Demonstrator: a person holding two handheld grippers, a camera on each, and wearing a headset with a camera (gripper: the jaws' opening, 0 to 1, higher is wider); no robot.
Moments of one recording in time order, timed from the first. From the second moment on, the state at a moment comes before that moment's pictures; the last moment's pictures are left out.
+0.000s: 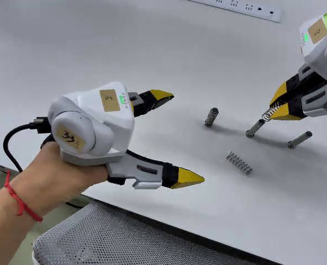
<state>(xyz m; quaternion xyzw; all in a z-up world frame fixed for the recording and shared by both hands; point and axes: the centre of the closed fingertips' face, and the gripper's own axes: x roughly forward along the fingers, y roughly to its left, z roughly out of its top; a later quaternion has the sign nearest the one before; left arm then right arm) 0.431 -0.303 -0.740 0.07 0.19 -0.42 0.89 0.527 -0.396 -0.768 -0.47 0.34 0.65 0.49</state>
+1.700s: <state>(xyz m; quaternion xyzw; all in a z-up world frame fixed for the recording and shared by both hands) 0.438 -0.305 -0.745 0.04 0.18 -0.42 0.89 0.529 -0.395 -0.794 -0.47 0.35 0.66 0.47</state>
